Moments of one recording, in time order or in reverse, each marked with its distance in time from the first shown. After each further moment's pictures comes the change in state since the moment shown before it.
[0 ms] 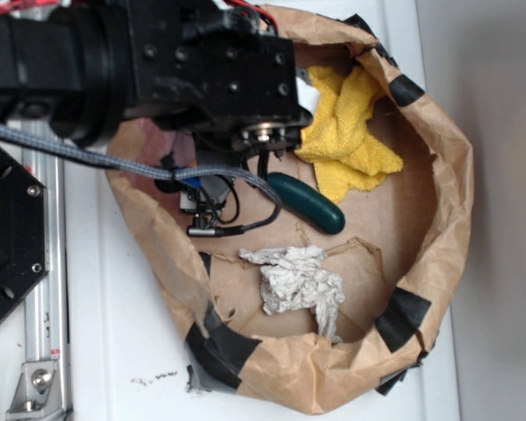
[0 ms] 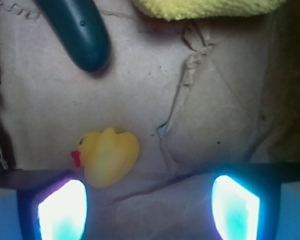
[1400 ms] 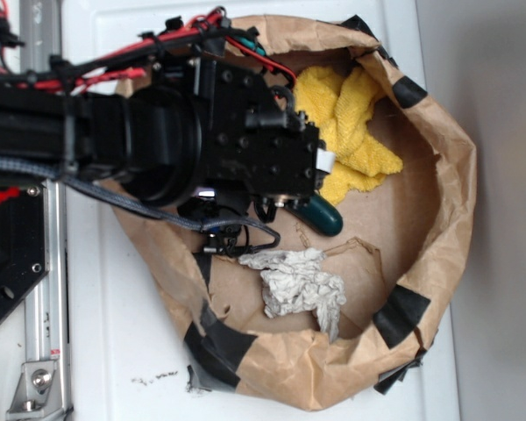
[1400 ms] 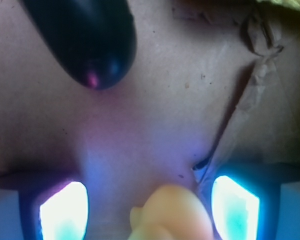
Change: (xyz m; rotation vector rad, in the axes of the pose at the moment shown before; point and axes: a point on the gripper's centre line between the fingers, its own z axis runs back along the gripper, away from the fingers) arm 0.017 -0.019 -0.037 0.068 0.026 -0.022
